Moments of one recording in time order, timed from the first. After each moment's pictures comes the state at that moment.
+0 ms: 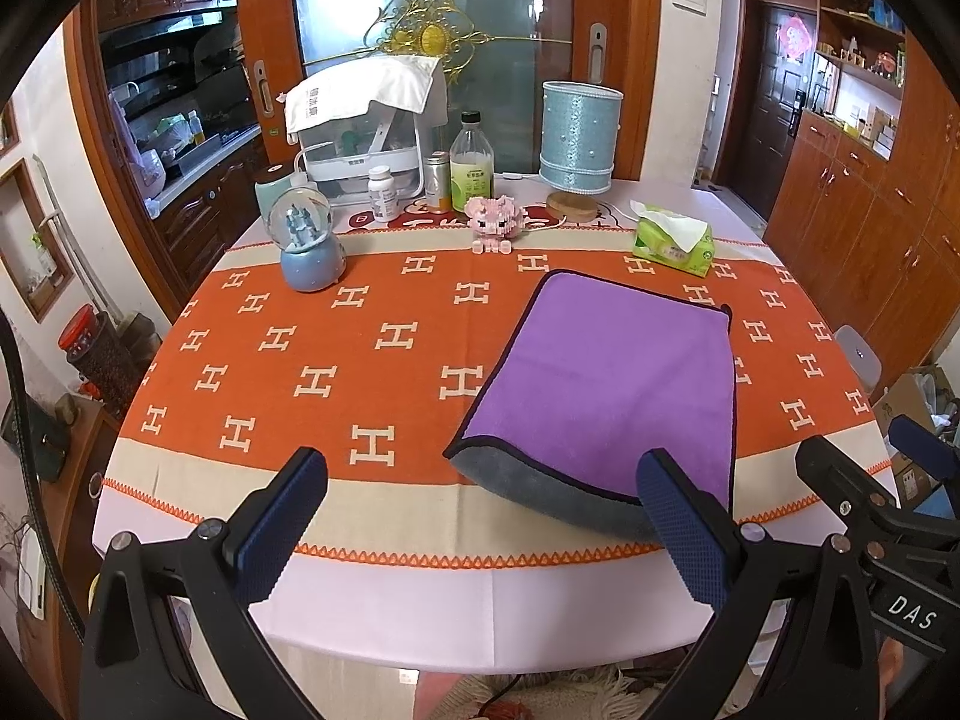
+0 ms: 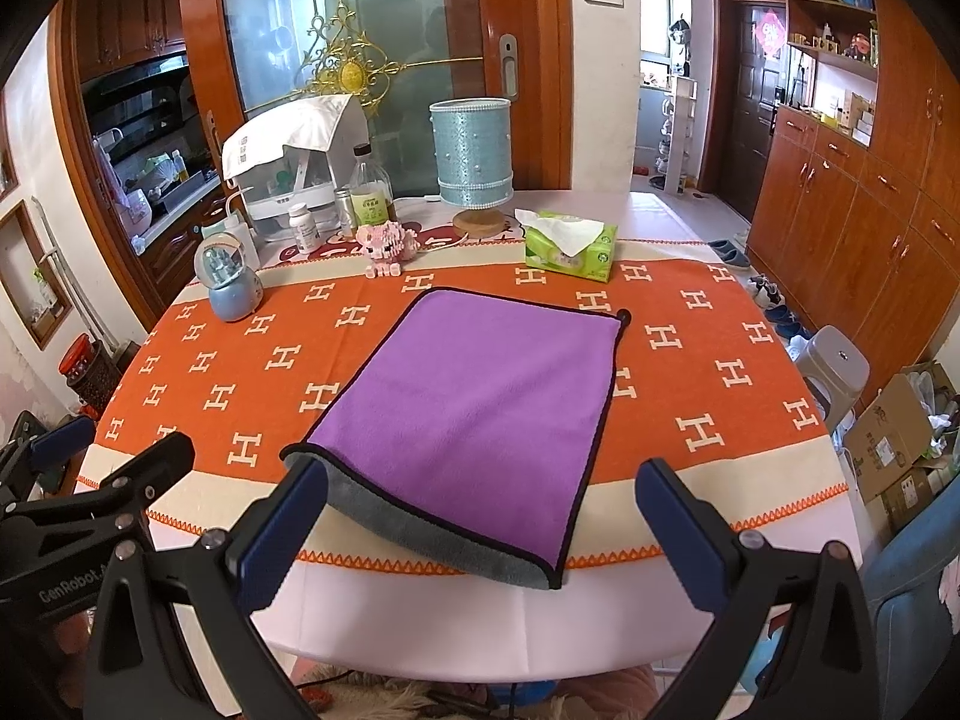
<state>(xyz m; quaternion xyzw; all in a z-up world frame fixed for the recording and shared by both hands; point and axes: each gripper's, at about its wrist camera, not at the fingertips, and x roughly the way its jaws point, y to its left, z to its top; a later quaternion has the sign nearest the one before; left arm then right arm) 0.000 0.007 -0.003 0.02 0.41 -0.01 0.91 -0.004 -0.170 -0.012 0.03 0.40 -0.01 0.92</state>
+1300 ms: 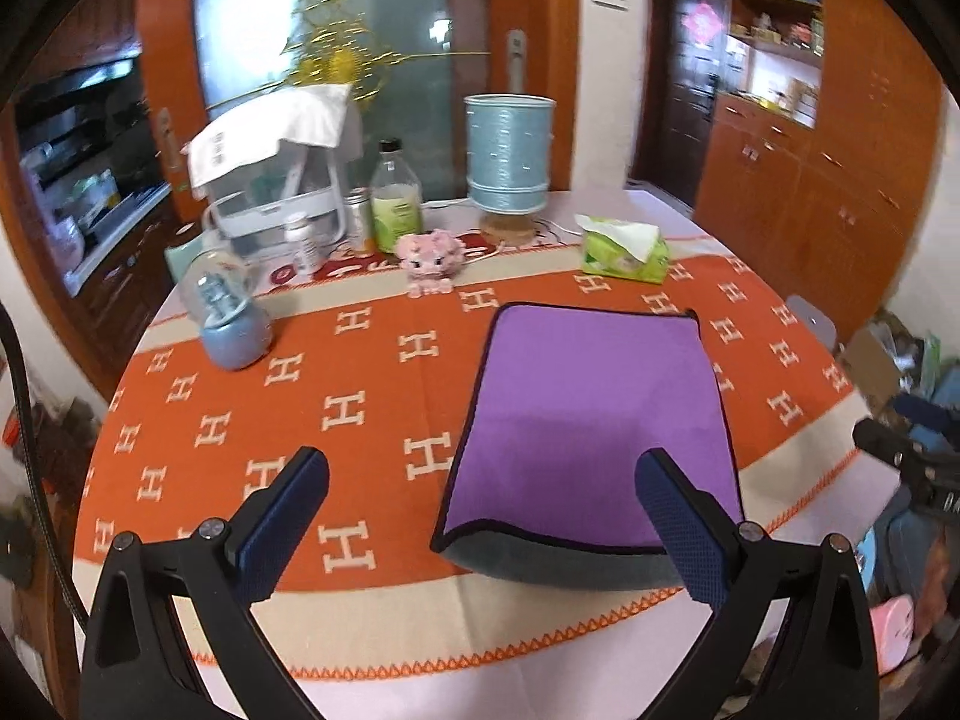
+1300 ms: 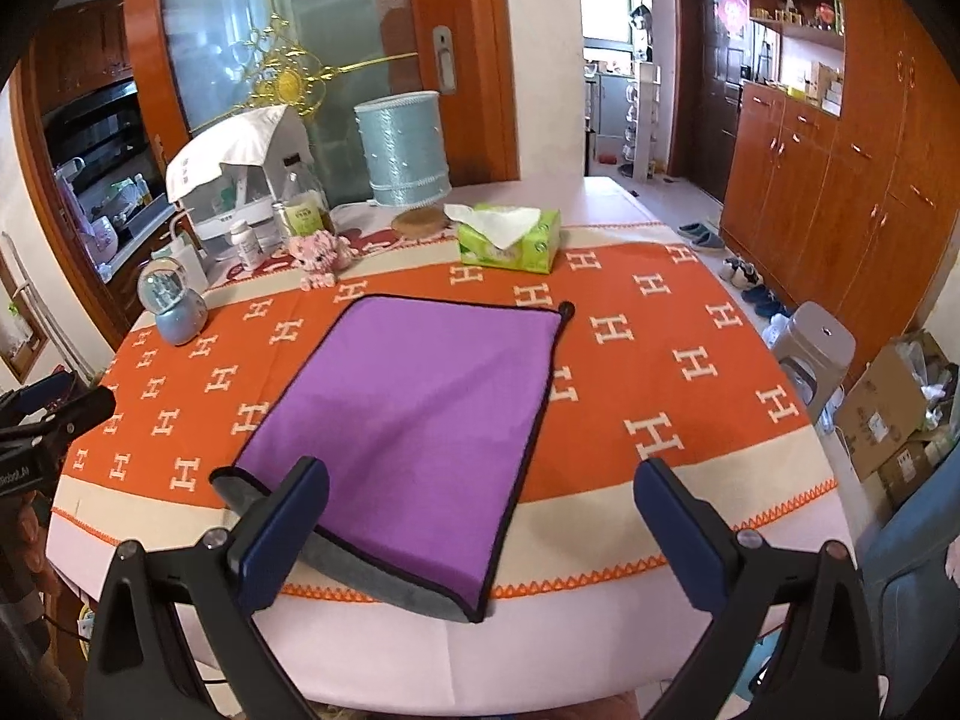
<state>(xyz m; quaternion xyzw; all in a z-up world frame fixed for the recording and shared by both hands) 0.071 0.020 -0.023 0.06 0.38 -0.13 0.91 0.020 -0.244 -0.046 0.05 0.40 -0.04 0.91</state>
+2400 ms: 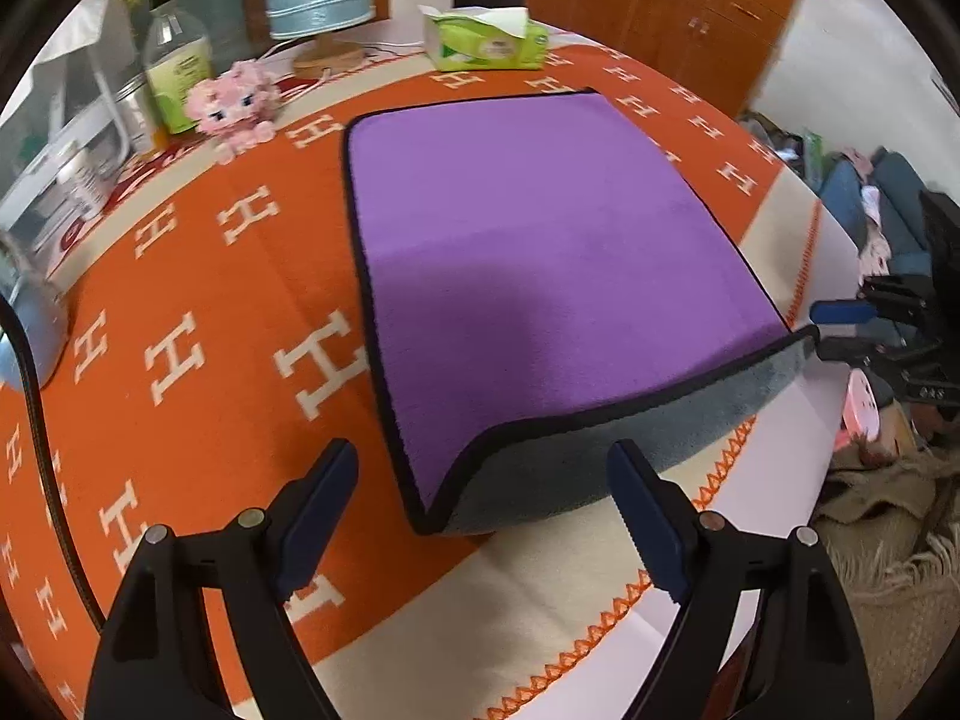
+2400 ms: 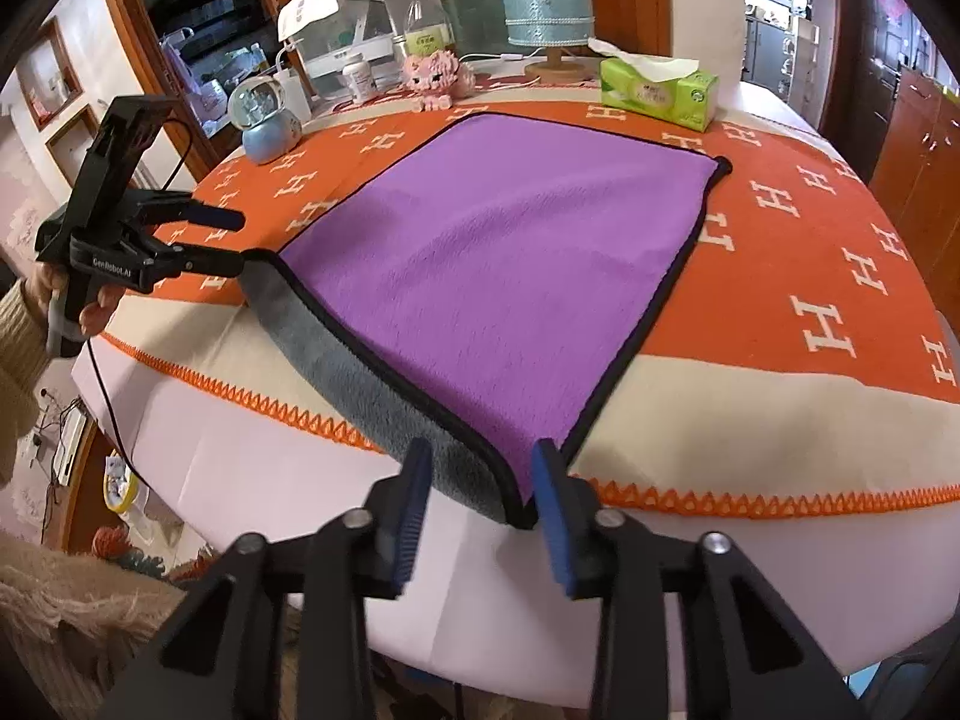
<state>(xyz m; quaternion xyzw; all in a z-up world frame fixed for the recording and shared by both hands) 0.144 0.024 -0.158 0.16 0.51 -0.35 0.77 0.018 -0.228 -0.172 0.01 0.49 0.14 0.86</state>
